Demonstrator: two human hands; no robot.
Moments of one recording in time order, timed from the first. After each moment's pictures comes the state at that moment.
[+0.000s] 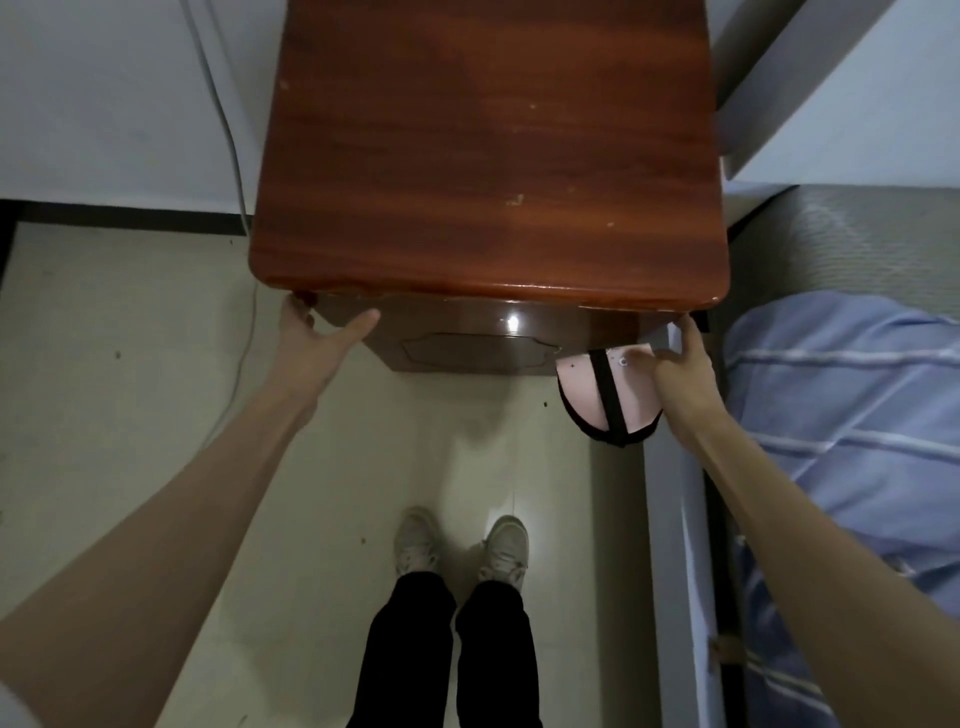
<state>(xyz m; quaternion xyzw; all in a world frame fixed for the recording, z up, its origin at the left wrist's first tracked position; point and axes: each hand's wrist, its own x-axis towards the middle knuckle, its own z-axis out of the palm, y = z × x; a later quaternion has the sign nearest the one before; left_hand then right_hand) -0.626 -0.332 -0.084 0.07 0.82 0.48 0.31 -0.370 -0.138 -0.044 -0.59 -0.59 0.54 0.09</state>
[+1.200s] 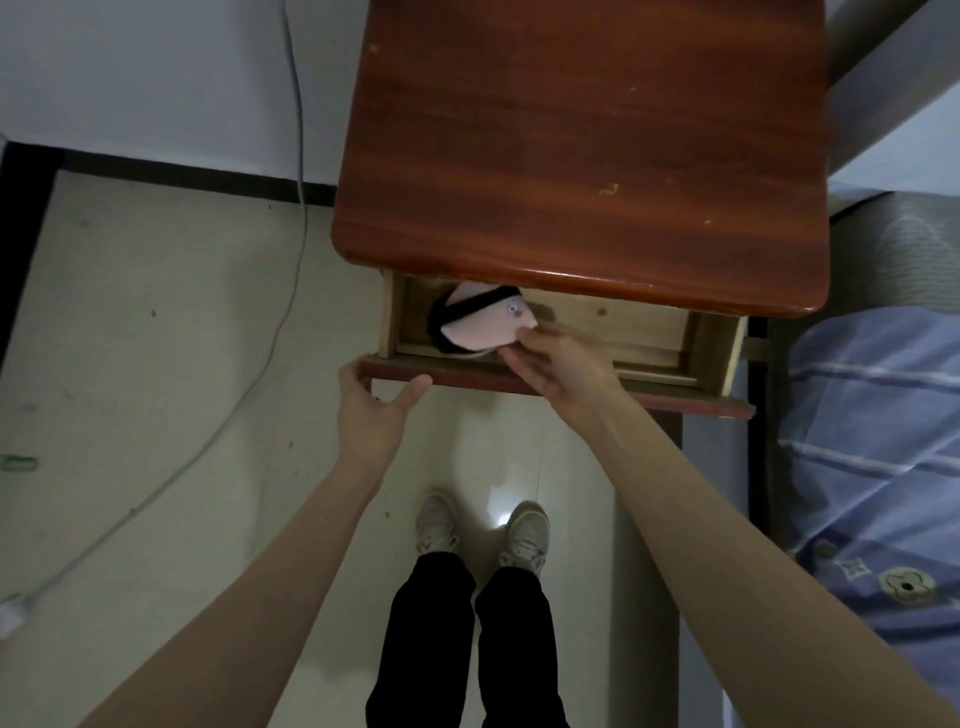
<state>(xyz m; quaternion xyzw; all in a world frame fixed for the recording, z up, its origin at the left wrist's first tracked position) -0.581 -0.394 -0.108 -0.03 0.80 0.51 0.32 -0.497 -0.230 -0.048 -0.57 -0.29 0.77 0.06</state>
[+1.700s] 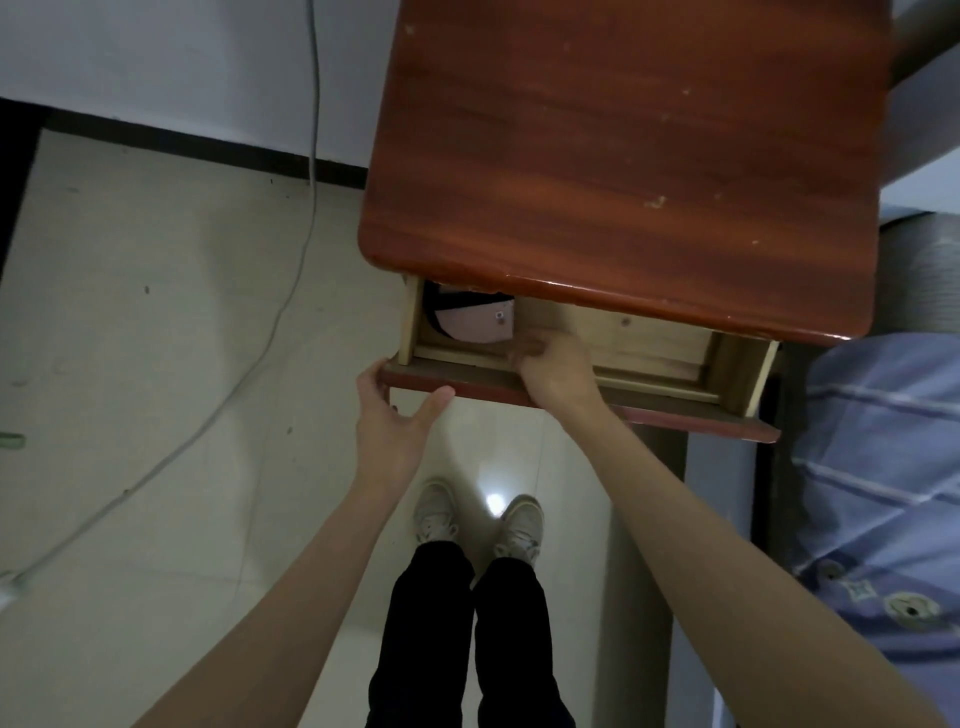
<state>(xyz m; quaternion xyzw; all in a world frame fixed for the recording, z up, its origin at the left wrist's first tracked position) -0.580 -0.392 -0.103 -0.03 0.79 0.51 0.34 -0.528 -0.239 -0.075 -0.51 -0.71 0.46 -0.13</state>
